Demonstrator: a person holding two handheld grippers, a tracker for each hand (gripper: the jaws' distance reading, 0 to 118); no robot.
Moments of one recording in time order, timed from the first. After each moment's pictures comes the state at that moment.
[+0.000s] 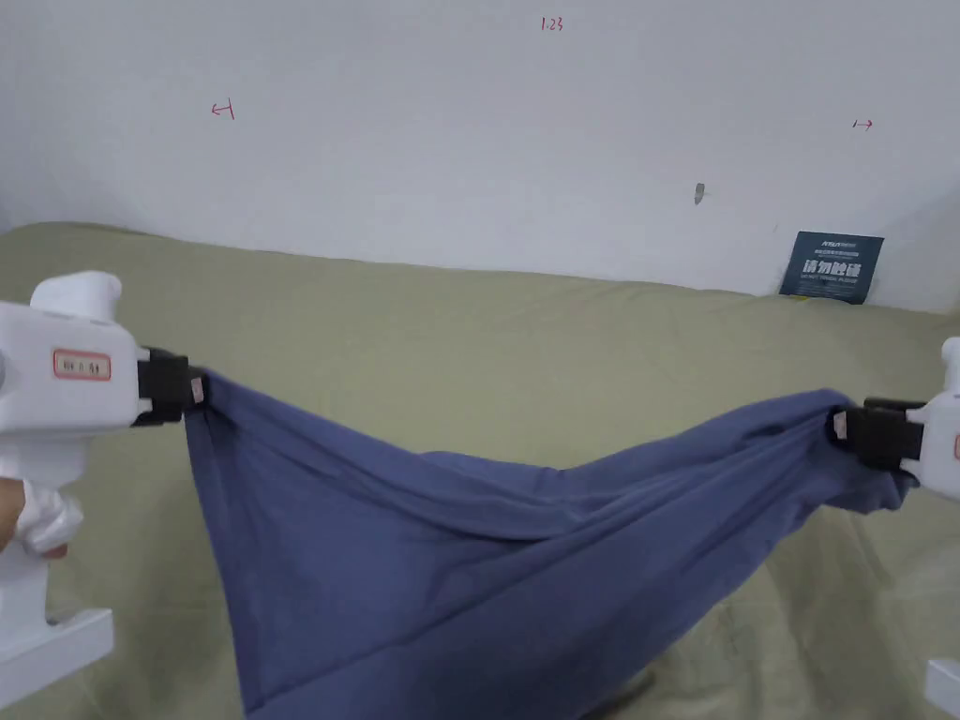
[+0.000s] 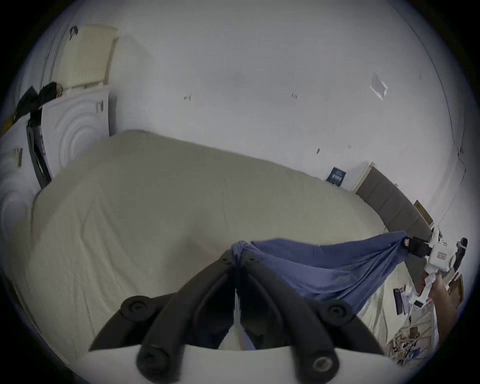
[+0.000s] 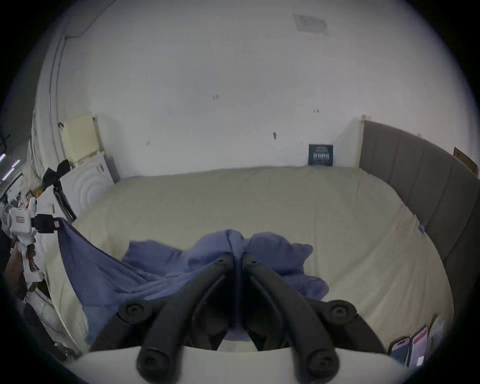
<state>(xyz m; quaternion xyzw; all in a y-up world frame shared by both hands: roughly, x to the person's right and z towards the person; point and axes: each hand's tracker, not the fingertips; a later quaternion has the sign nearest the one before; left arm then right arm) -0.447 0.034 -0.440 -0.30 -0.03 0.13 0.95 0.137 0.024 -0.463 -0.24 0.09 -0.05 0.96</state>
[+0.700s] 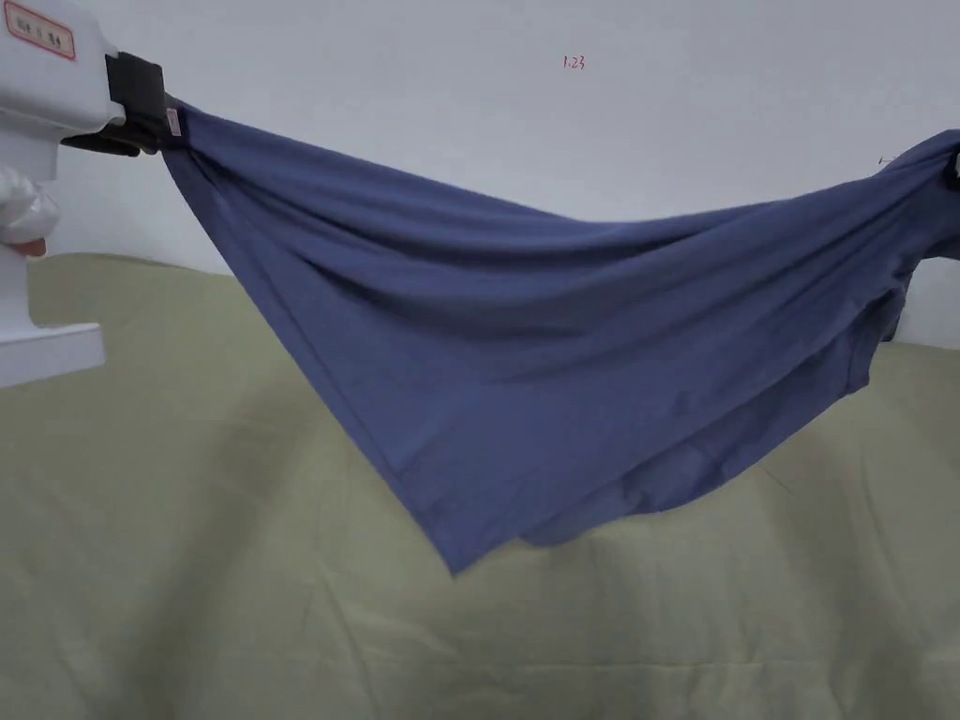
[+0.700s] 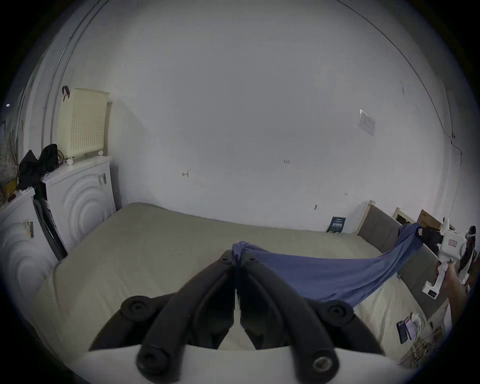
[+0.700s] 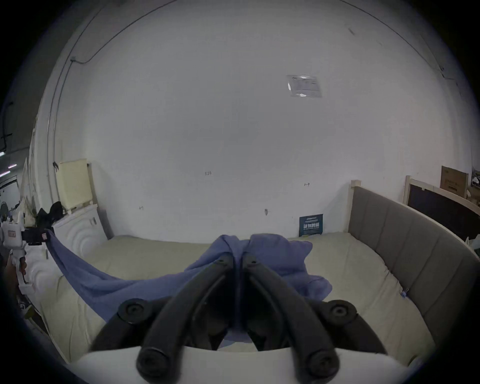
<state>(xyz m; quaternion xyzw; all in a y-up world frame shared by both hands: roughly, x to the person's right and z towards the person) -0.474 0.192 -0.495 -0.17 0.00 0.08 0.98 0.145 0.191 -0.531 -0.11 0.04 -0.06 0.99</state>
